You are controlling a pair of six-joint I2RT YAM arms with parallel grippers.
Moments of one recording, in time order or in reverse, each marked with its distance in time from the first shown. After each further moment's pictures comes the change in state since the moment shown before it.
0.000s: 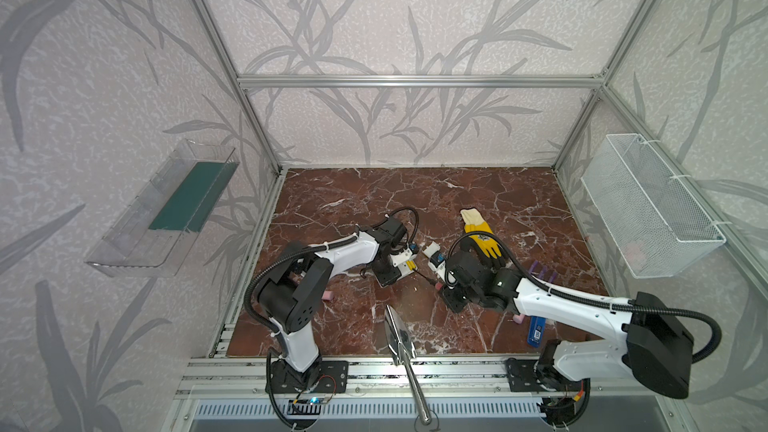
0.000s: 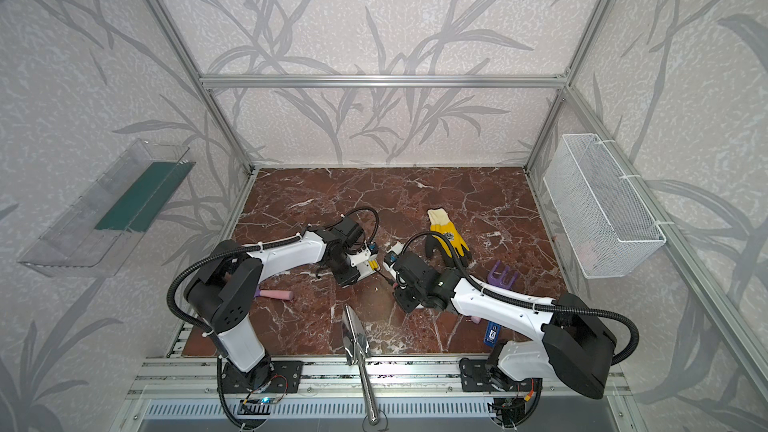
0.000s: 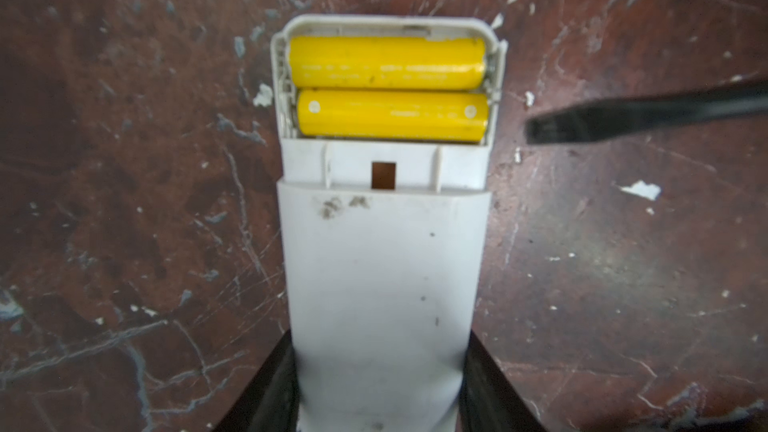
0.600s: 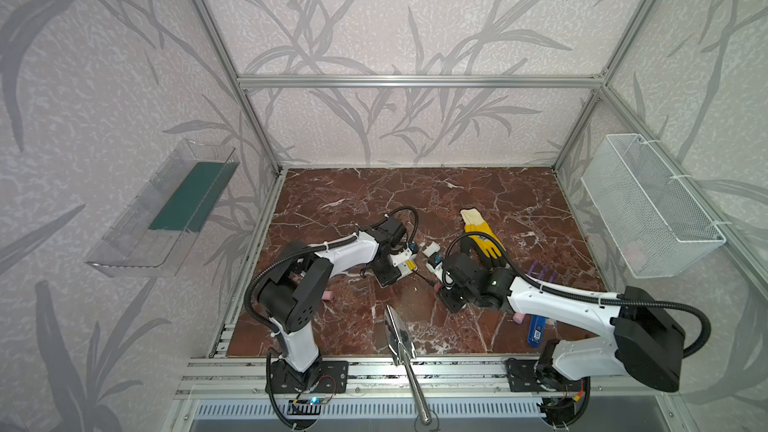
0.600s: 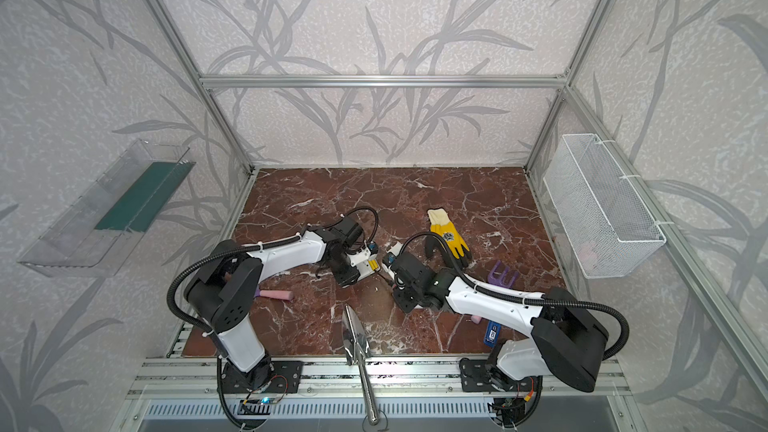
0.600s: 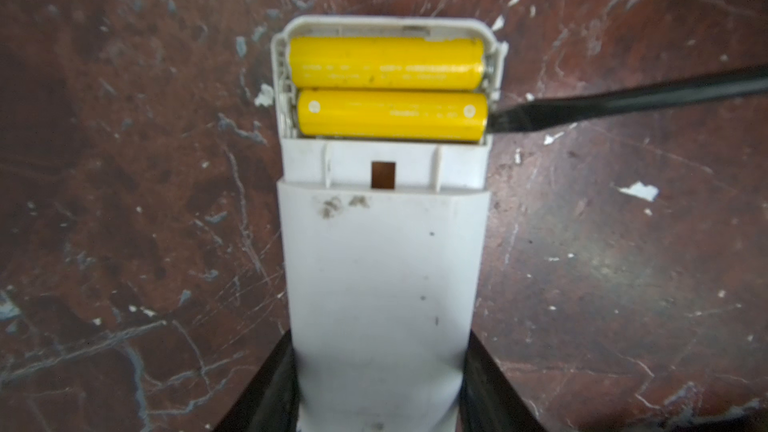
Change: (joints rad) left arm 0.003 0.000 0.000 0.000 0.007 -0.002; right arm 0.000 0.050 0.000 0.023 0.003 -0.003
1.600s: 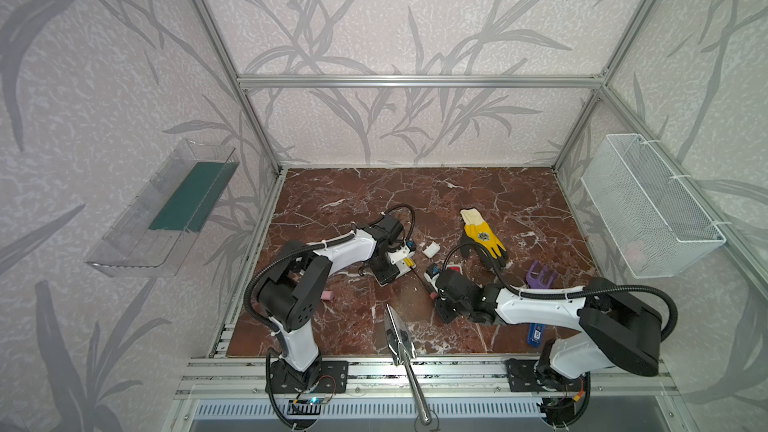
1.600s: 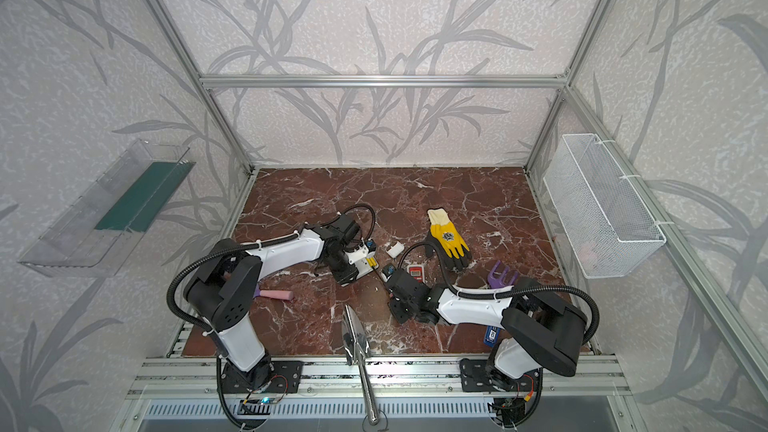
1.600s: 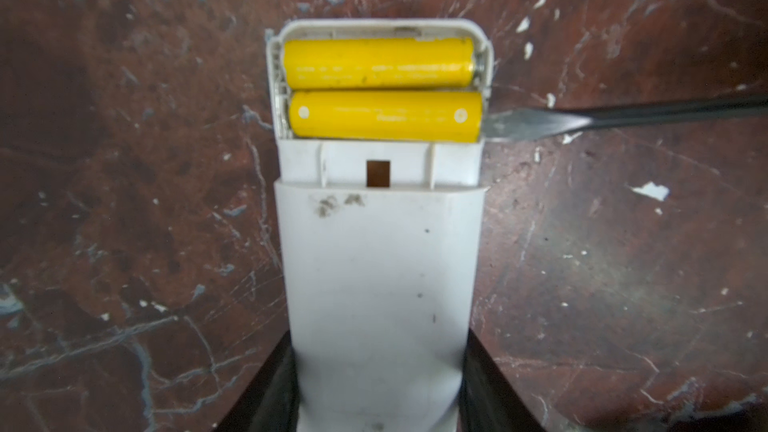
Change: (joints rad) left arm 0.018 0.003 0.007 -0.013 0.028 0.007; right arm 0.066 0.123 -0.148 0.315 0.072 0.177
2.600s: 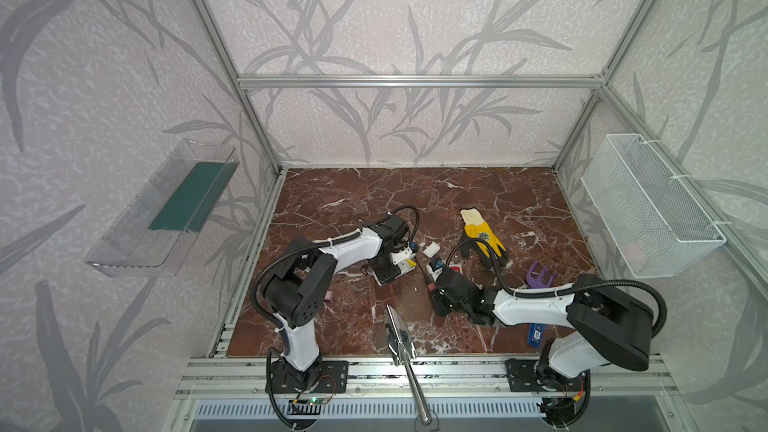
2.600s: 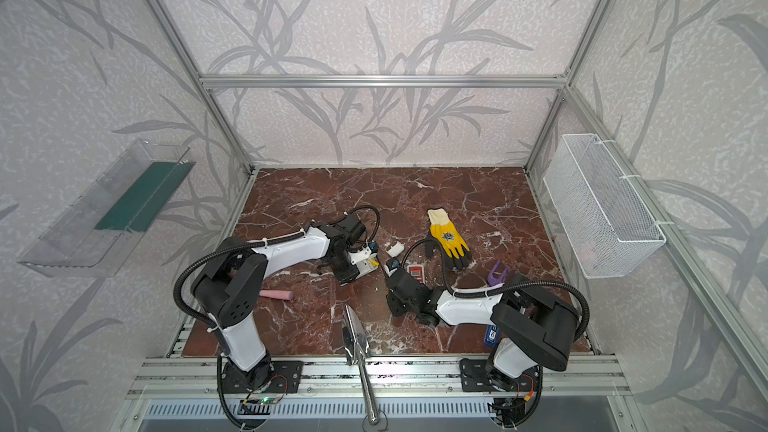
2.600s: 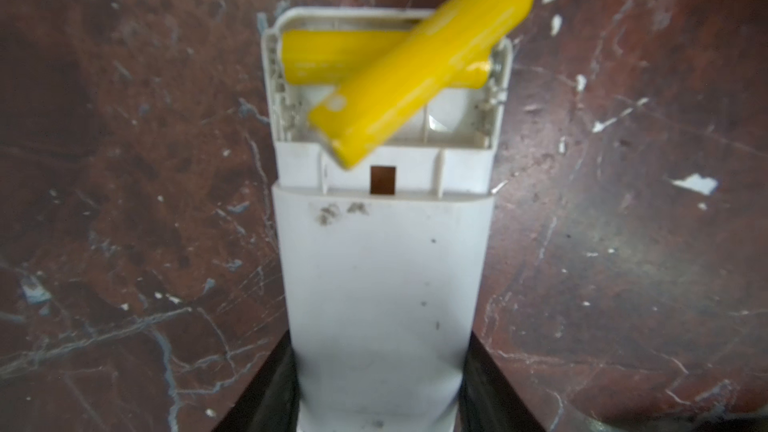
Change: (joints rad) left arm -0.019 0.038 0.058 -0.065 -0.109 -0.011; right arm -0.001 0.049 -0.033 0.176 0.072 0.099
